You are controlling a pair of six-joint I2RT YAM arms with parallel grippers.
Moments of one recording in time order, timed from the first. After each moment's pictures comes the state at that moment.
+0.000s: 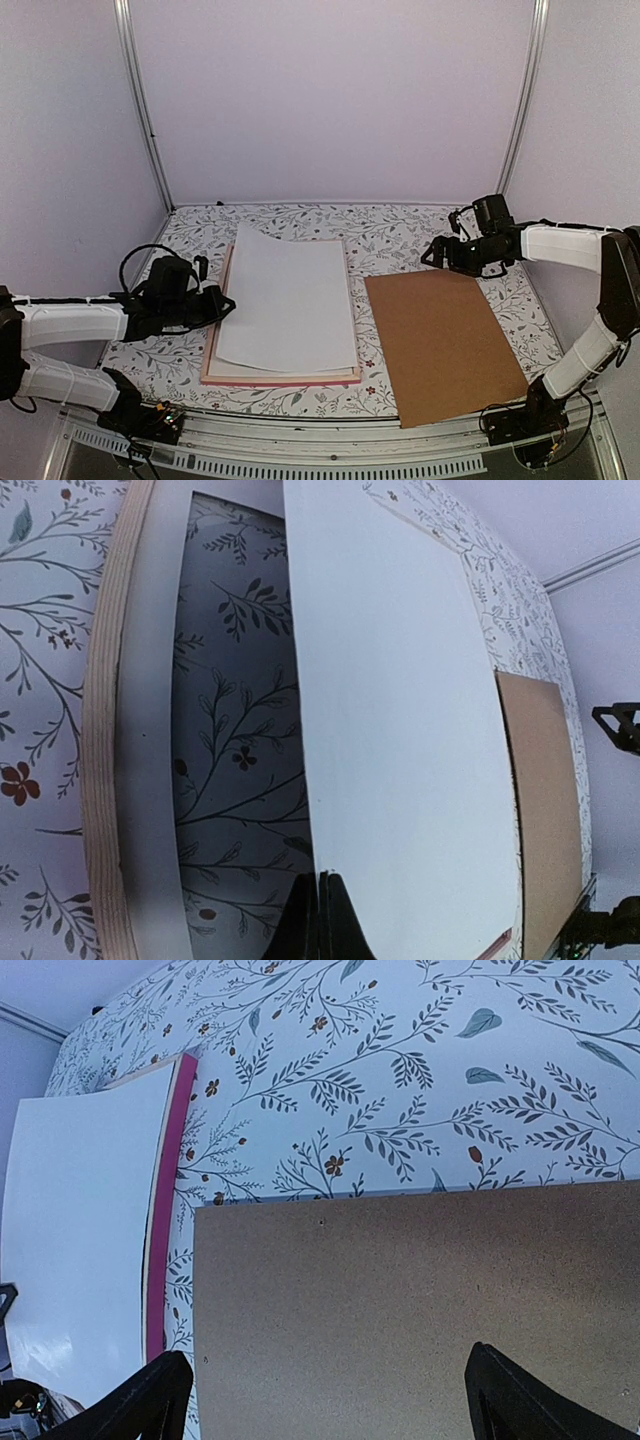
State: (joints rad) left arm -0.54 1.15 0.40 0.08 0.05 -0.77; right arm 0.26 1.56 0.97 -0.29 -0.32 0.34
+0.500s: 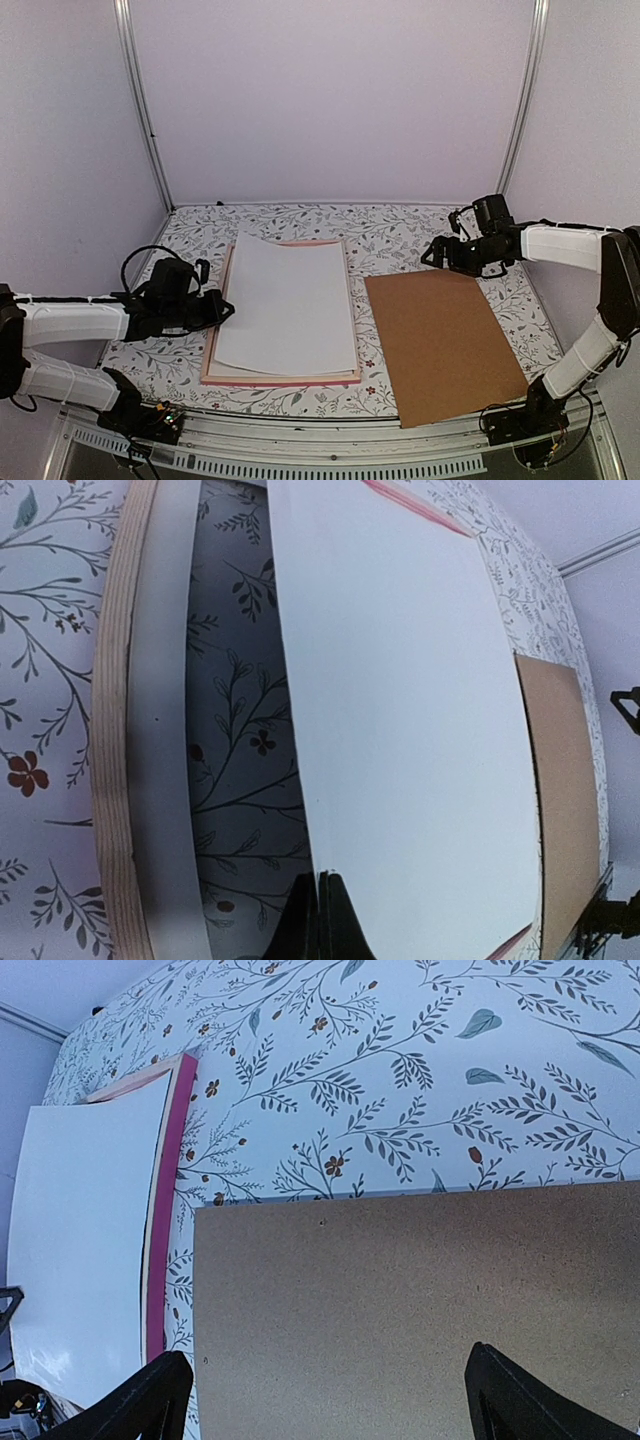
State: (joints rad) left arm -0.54 1.17 0.40 0.05 0.06 -0.74; right arm 0.26 1.56 0.97 -0.28 -0.32 0.34
